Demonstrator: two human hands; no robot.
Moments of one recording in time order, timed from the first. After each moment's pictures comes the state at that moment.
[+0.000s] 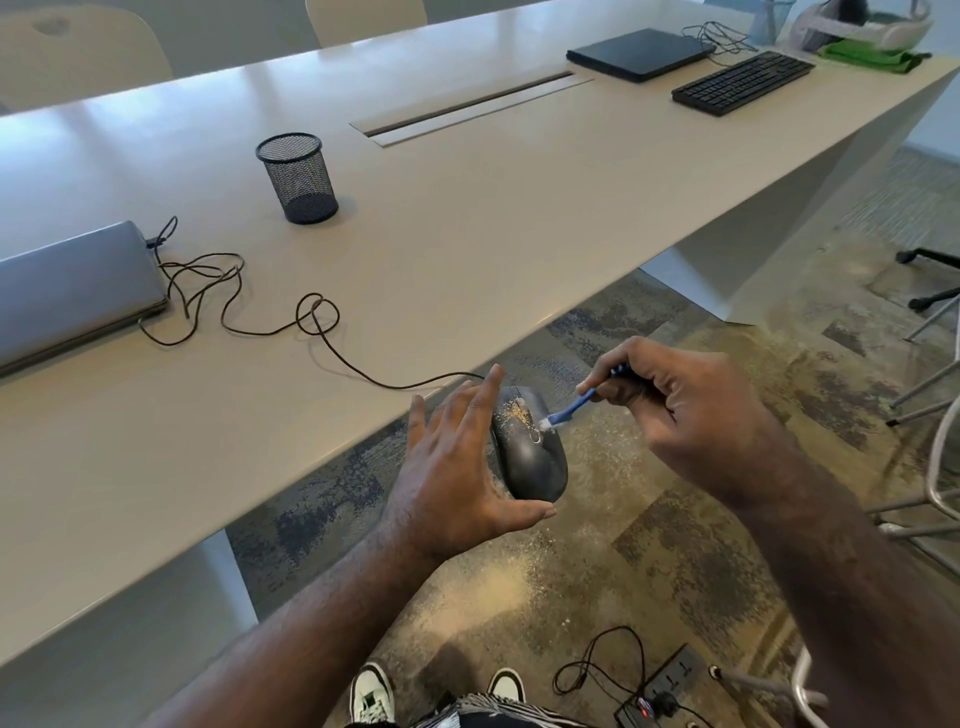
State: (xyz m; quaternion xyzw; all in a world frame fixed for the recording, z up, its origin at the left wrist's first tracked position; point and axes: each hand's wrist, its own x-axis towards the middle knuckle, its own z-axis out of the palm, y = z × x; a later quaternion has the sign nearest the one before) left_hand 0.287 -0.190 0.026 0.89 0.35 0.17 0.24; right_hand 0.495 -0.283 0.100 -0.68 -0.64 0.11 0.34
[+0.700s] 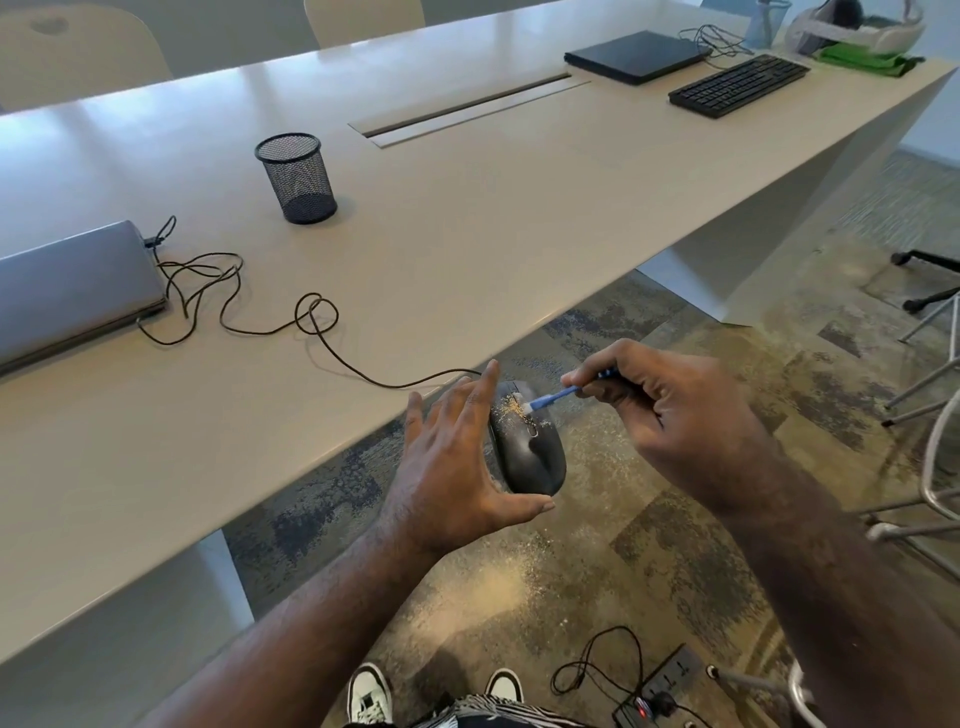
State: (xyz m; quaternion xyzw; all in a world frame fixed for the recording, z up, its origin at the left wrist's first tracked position) left_hand 0.287 -0.188 0.027 0.89 0.36 0.17 0.24; right_hand 0.486 -0.283 0.102 -0.66 -0.66 0.07 0.35
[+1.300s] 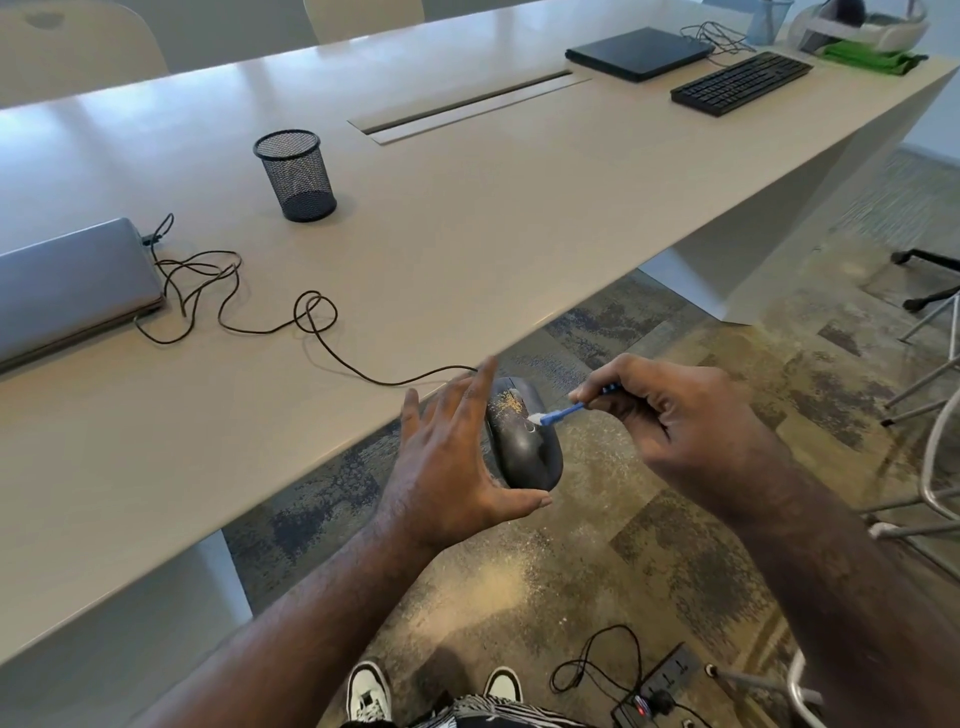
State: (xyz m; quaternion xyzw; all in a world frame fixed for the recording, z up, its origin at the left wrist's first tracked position) left_hand 0.287 -0.184 0.028 0.88 0.36 0.18 0.24; right_hand 0.490 -0.287 0.097 -0.66 -0.67 0.09 0.33
